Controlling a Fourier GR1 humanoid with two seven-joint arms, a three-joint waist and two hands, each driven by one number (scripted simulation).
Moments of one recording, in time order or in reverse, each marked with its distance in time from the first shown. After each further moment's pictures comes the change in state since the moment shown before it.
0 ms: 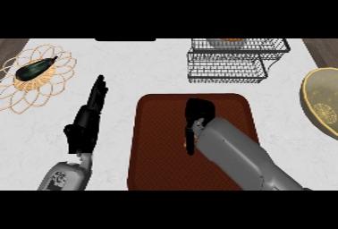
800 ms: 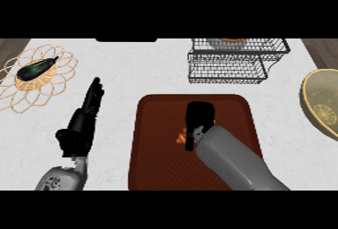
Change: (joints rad) left arm 0.041 -0.012 0.039 -0.038 -0.018 -0.056 0.001; right arm 0.069 0.042 -0.009 0.045 0.325 -0.069 -0.103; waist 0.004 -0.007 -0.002
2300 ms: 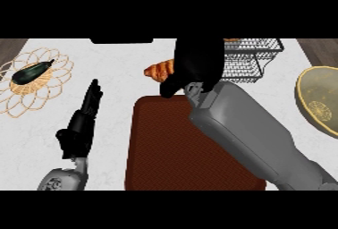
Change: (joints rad) left arm 0.016 -0.038 0.041 0.006 -0.039 -0.020 0.001; right arm -0.323 -0.062 -0.216 -0.405 0.209 0.110 0.126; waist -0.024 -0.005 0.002
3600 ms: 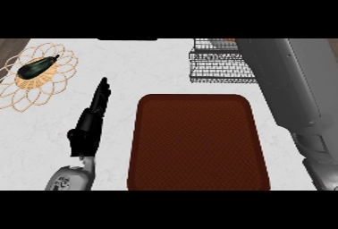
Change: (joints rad) left arm -0.020 -0.038 -0.024 -0.004 -0.040 -0.011 0.011; right arm -0.226 -0.089 -0.413 0.289 0.125 -0.003 -0.174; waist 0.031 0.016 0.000
